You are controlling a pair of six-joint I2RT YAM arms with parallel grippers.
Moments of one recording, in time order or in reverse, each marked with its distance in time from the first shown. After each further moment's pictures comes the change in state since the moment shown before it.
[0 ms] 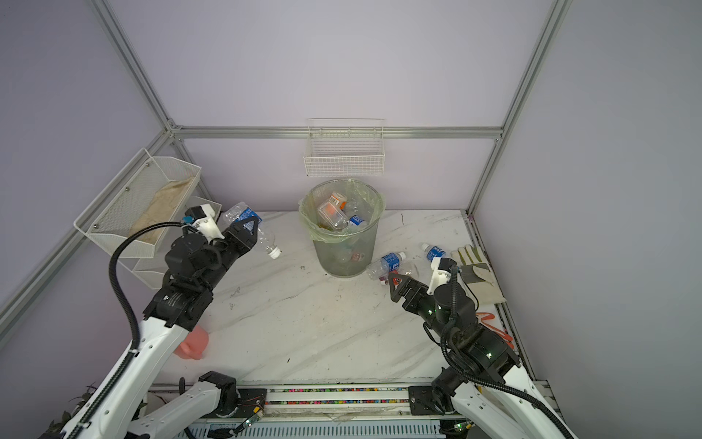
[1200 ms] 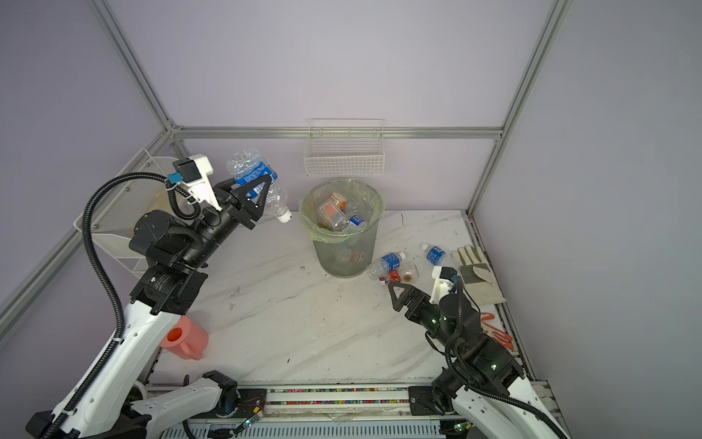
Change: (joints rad) left arm -0.174 0.221 0.357 0.254 0.269 0.366; right arm 0.000 -0.094 -0.069 -0.003 -0.067 0.061
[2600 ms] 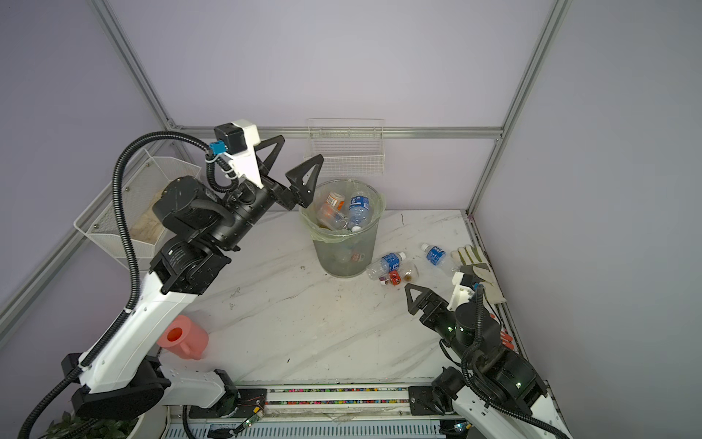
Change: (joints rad) left arm -0.348 0.217 0.438 -0.200 -0.314 0.339; right arm 0.000 -0.063 0.117 -0.221 0.132 0.060
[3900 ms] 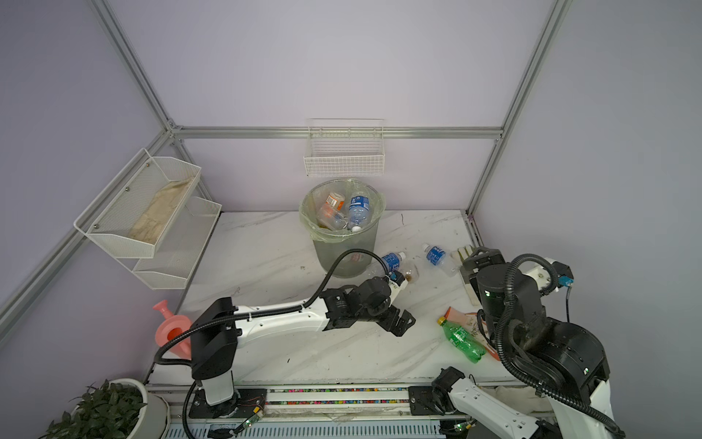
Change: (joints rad) left arm -0.362 0.580 -0.368 -0.137 0.182 -0.541; right arm -0.001 0.391 0.742 -0.572 0.605 0.351
